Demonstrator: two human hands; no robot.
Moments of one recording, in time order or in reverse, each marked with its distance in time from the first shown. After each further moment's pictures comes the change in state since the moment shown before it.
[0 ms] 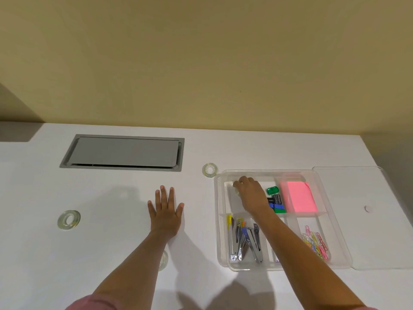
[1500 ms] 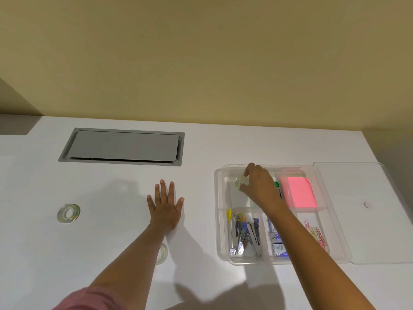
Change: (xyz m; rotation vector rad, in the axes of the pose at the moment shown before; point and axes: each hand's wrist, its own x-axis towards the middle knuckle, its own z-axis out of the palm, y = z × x) left_hand 0.005 -0.005 0.006 0.019 0.000 0.010; right_hand -0.018 0.001 -0.046 0.365 0.108 0.219
